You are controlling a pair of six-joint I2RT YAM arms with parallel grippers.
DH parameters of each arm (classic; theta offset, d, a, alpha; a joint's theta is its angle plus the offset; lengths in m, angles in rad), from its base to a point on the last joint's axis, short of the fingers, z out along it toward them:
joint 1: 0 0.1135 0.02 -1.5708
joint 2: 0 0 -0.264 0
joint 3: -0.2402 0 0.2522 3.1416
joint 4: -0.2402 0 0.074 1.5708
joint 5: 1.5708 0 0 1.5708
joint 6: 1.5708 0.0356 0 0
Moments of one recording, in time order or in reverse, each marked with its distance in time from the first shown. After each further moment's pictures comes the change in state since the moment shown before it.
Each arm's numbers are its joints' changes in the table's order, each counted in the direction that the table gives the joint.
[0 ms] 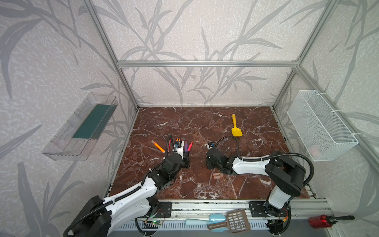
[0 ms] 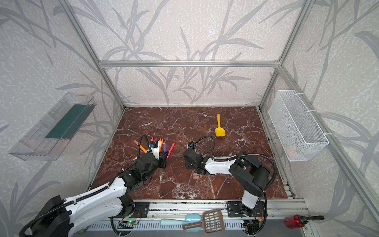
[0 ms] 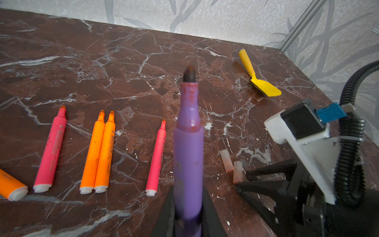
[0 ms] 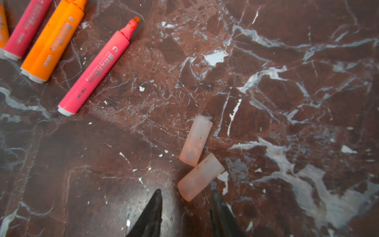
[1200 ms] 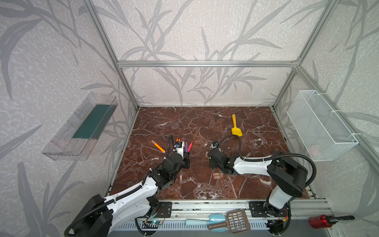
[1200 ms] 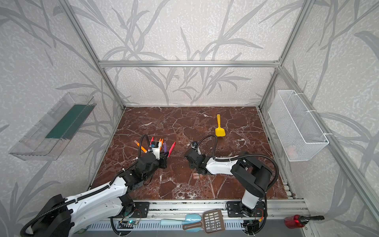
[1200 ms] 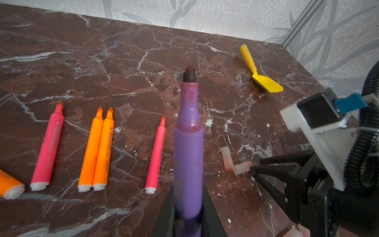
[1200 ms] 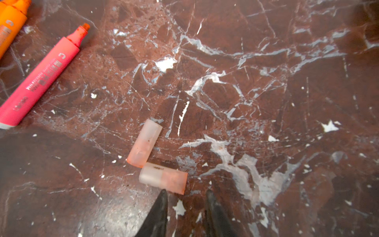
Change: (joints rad) left arm 0.000 0.017 0.000 0.000 0.007 0.000; right arm -0.018 -0.039 0.020 -0.069 0.140 0.013
